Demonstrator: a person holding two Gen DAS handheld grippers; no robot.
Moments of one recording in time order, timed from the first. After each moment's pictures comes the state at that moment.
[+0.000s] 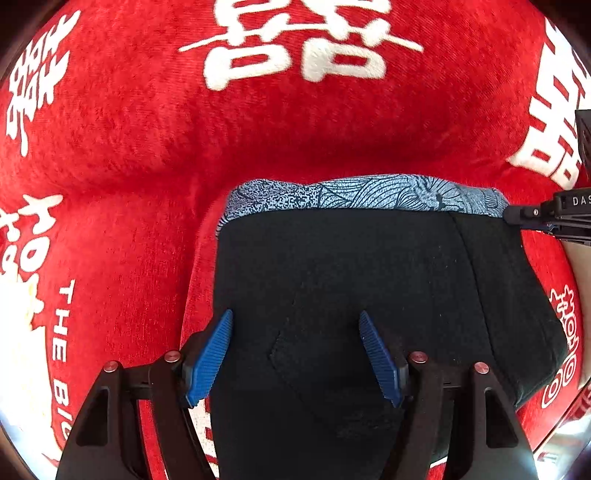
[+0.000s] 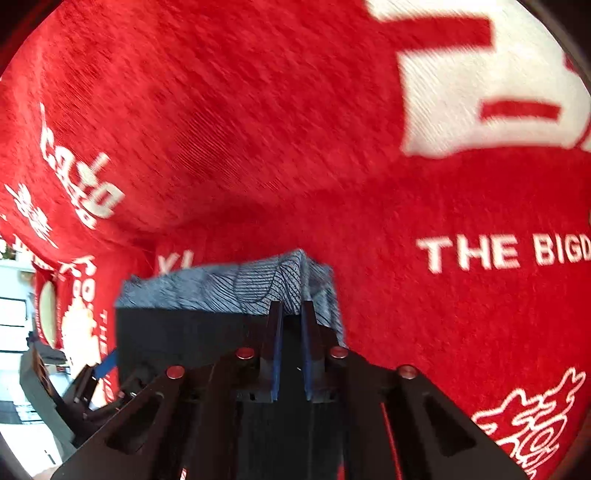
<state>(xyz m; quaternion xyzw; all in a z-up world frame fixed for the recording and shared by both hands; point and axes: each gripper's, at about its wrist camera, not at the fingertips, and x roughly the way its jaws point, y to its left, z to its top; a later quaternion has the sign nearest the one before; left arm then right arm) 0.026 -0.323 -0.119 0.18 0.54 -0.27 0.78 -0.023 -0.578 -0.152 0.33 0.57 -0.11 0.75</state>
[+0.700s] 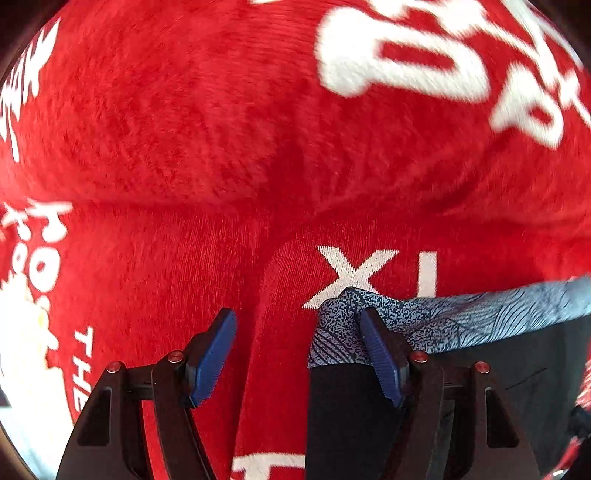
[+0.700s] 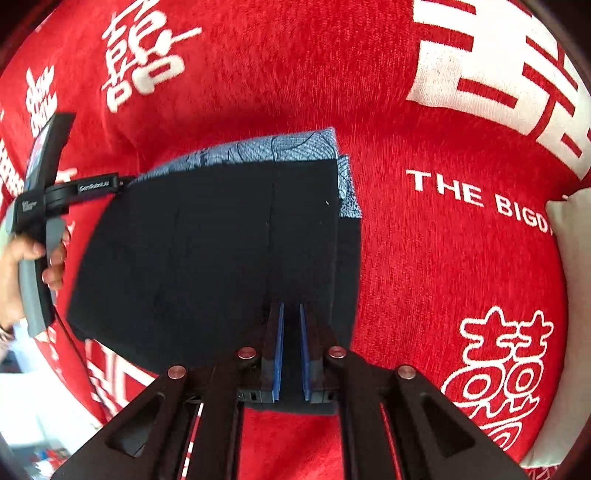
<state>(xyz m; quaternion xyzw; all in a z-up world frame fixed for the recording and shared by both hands) 0.132 -0.321 -0.162 0.19 0.57 -0.18 0.78 -0.086 -0.468 -0.132 0.18 0.59 -0.12 0.78</state>
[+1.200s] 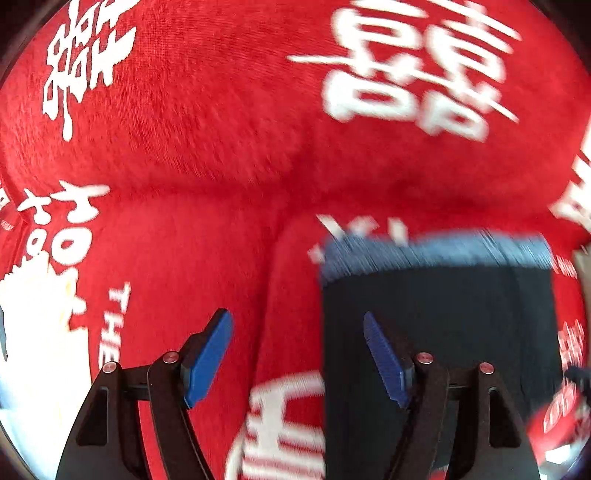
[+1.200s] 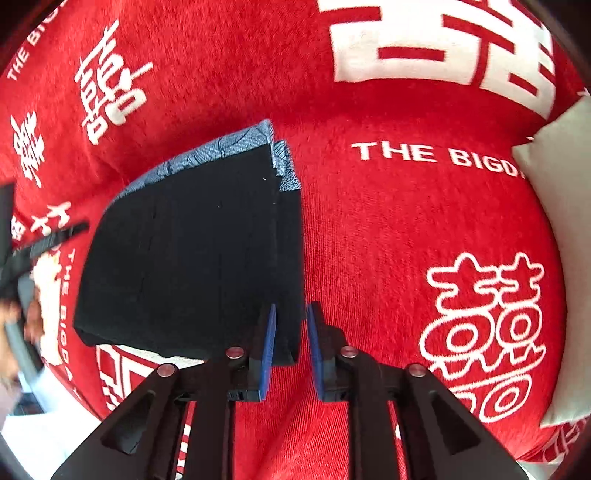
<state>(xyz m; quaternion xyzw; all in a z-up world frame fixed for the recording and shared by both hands) 0.066 -0.267 -0.111 0.16 0.56 -0.22 0.78 -0.142 -0.494 -0.110 0.26 0.57 -0.17 0.76</state>
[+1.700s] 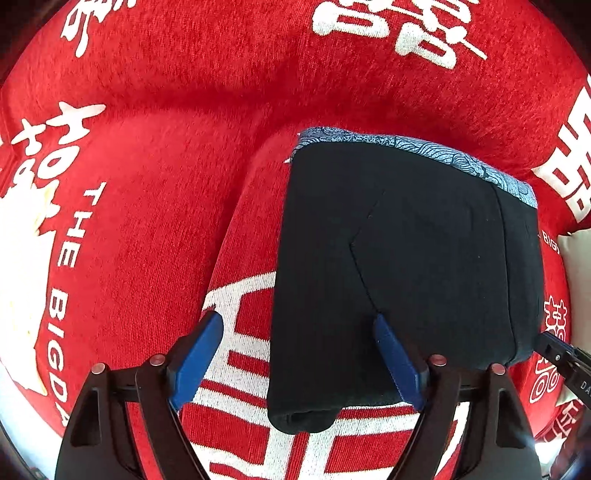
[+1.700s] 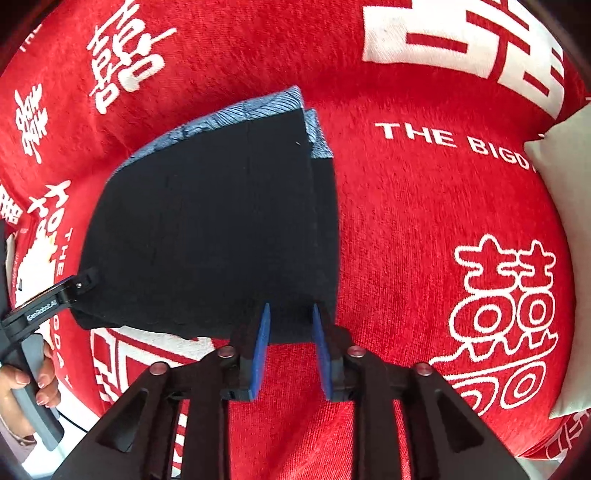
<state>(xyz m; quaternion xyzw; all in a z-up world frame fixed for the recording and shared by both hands) 0.019 -0.245 -0.141 0.11 0.61 -0.20 0.76 -0.129 -0.460 -0.134 0.24 0.59 -0.16 0.76</state>
